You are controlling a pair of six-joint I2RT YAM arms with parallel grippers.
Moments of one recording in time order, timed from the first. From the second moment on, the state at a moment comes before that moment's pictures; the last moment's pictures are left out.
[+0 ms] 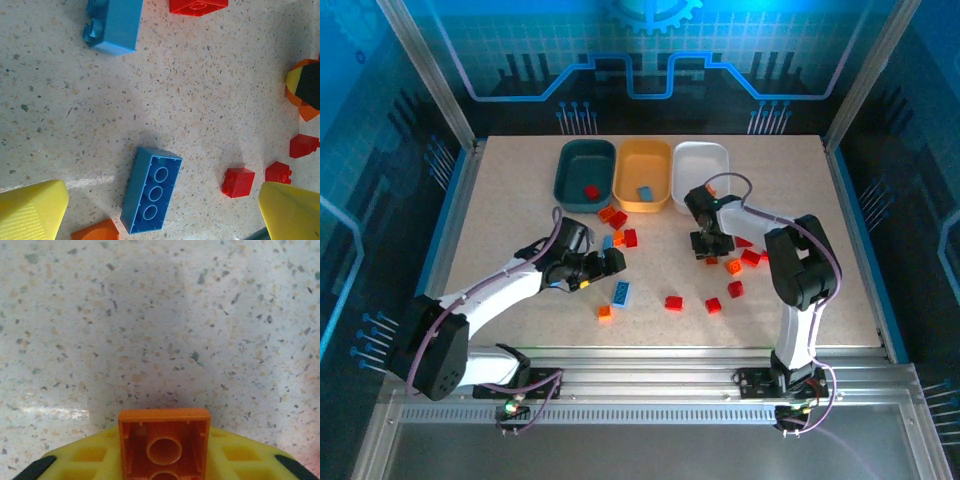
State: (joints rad) left arm -0.44 1.31 0.71 -0.39 0.31 -0.80; right arm 0.43 1.91 1.26 -0.80 0.14 0.34
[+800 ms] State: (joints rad) left arm -0.04 1.17 0.79 -0.54 0.32 -0.81; right arm 0.28 2.31 2.09 -0.89 0.13 0.25
